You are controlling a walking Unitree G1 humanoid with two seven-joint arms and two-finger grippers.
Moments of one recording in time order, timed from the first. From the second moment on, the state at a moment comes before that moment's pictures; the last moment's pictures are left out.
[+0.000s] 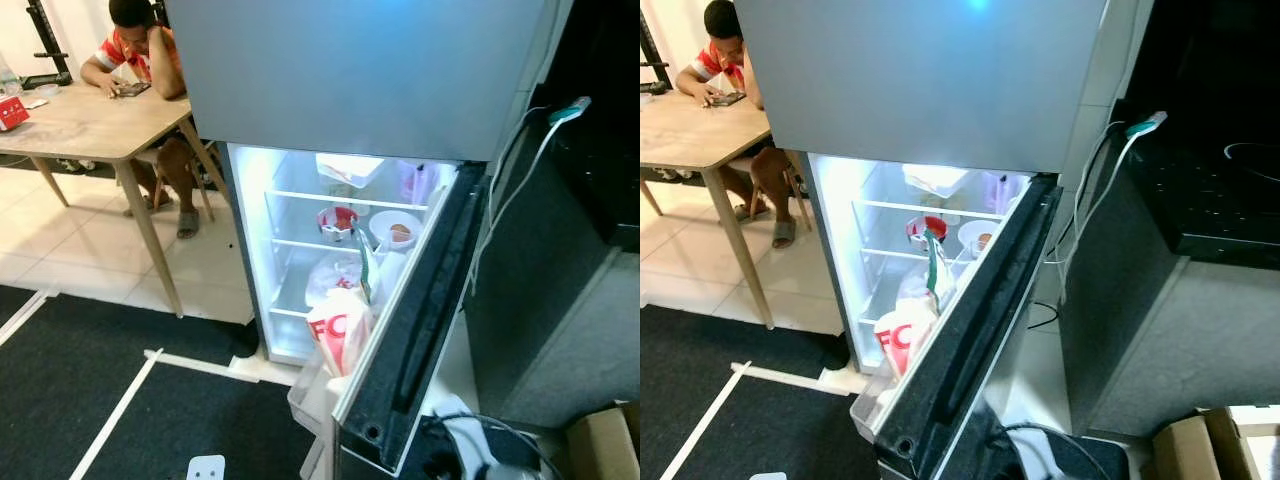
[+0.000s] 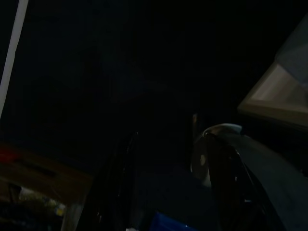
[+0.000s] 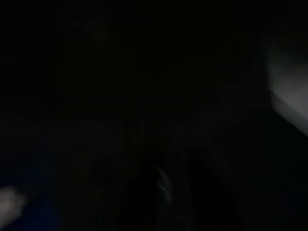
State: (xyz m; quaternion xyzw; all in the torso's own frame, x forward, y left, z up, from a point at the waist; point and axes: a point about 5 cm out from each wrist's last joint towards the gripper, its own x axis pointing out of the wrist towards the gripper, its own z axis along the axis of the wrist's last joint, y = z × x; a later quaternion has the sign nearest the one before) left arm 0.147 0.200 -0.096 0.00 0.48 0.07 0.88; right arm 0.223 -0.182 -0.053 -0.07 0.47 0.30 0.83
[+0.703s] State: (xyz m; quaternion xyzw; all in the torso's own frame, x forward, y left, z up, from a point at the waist) left arm 0.147 0.198 -0.097 0.00 0.48 0.08 0.88; right arm 0.345 -0.048 0.093 0.09 0.15 0.43 0.89
